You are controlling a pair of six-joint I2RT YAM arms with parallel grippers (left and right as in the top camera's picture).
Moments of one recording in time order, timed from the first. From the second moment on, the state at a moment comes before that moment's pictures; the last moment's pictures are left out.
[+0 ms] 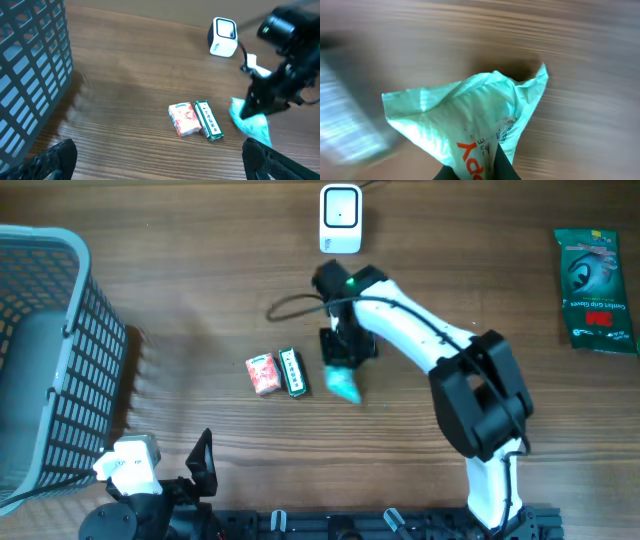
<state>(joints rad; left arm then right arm) -0.16 0.06 0.74 -1.12 -0.10 -0.24 0.58 2.12 1.62 -1.10 -0.38 0.39</state>
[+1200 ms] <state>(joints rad) -0.16 0.06 0.74 -1.12 -0.10 -0.24 0.39 2.06 1.63 -0.59 -0.35 0.20</state>
